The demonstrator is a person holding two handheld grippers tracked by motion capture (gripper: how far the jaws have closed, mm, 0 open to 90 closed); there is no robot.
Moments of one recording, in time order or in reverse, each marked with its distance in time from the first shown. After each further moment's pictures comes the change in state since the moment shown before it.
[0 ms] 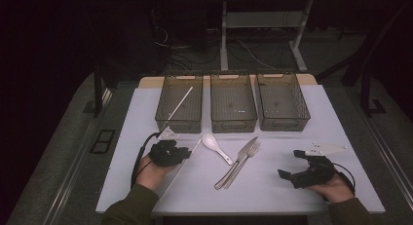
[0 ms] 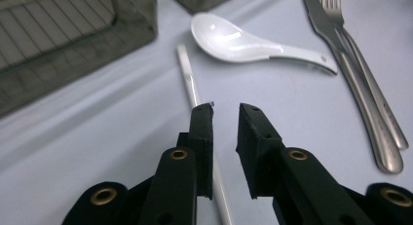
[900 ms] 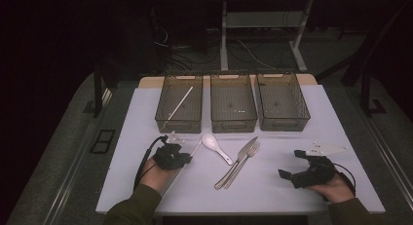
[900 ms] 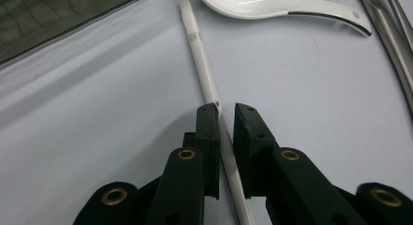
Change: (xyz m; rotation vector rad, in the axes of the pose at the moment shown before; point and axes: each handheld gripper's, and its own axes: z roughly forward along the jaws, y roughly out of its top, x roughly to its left) left arm -0.001 -0.008 0.019 0.088 0.030 0.013; right arm 0.000 0.000 -0.001 -0.003 -0.008 0.001
